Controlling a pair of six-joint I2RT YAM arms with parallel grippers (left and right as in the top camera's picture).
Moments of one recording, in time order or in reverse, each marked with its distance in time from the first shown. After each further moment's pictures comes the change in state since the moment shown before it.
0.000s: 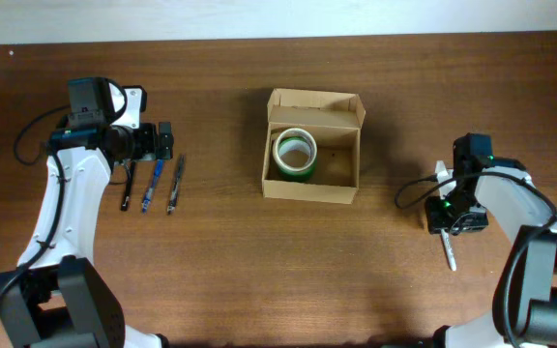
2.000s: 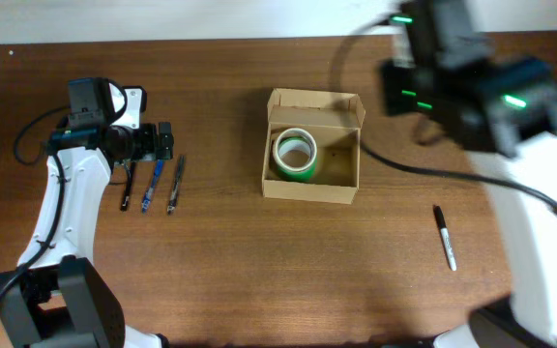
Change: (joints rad) left arm 0.000 0.000 -0.002 0.000 0.000 0.000; right arm 0.533 -0.037 1.283 -0.566 0.228 0.298
